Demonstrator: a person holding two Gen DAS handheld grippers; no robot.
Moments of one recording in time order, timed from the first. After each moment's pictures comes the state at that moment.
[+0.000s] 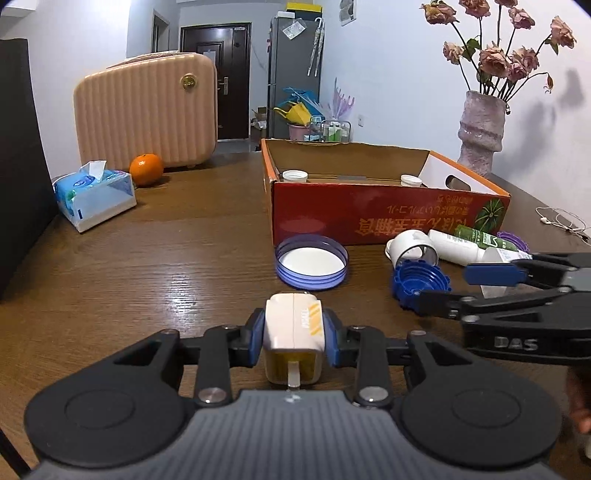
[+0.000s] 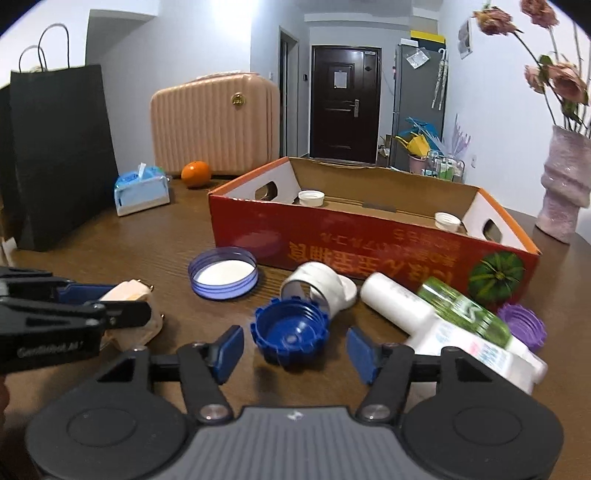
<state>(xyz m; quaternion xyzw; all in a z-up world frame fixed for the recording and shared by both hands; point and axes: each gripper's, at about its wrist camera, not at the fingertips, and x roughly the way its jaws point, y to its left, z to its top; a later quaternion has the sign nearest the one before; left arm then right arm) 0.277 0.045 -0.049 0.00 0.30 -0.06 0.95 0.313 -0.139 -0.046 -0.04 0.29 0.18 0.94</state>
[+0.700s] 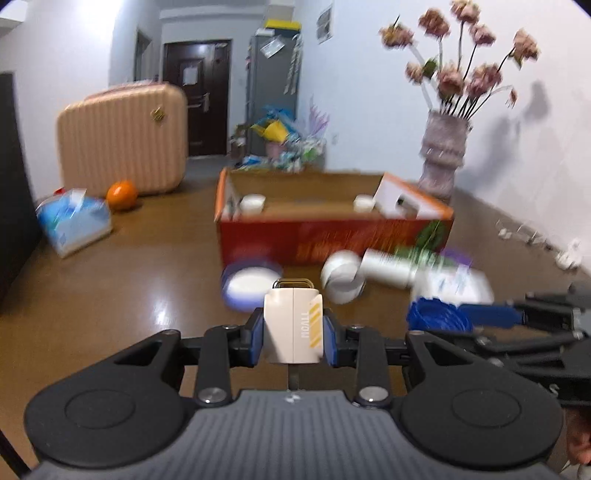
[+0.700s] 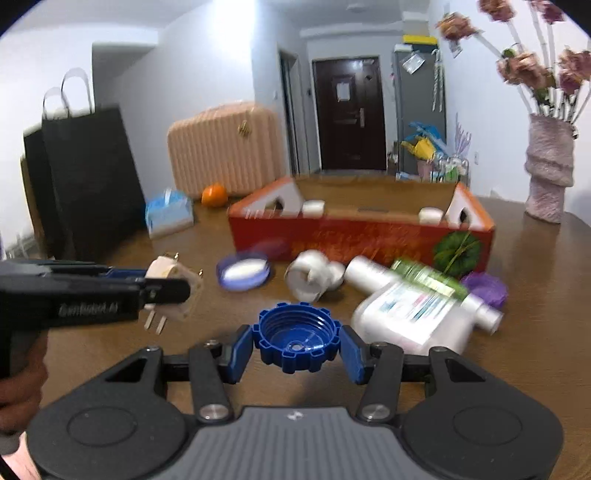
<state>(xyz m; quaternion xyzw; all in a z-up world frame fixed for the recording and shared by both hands) 0.242 0.009 -0.014 0.00 0.27 -0.09 0.96 0.239 -0.204 -0.017 0.02 0.26 0.21 0.94</state>
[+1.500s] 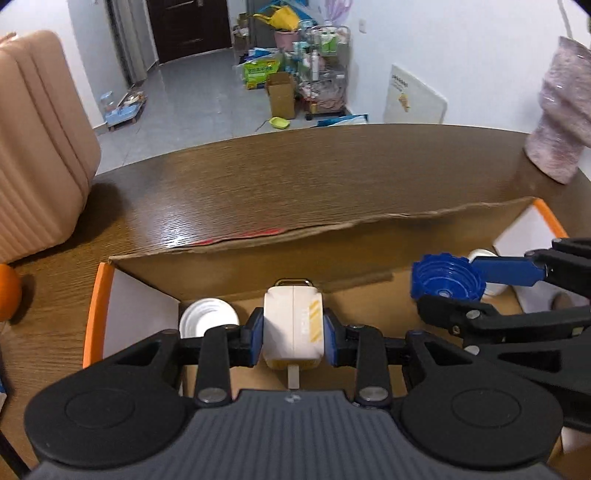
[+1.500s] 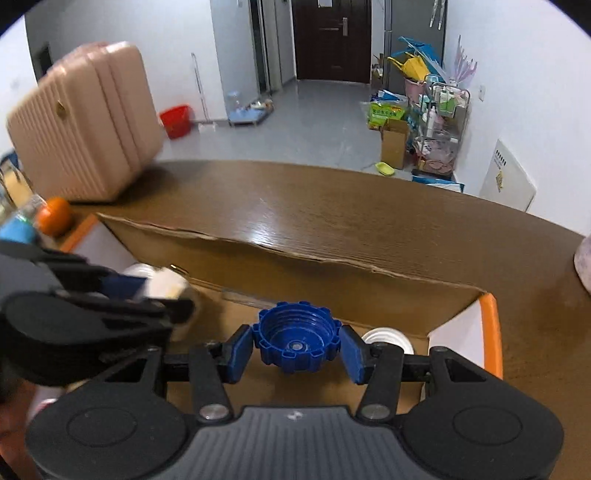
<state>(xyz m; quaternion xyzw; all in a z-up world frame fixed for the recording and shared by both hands) 0.657 -0.063 -0.028 0.05 0.47 -0.06 0.88 0.651 -0.216 -0.009 -0.04 0.43 0.17 0.89</state>
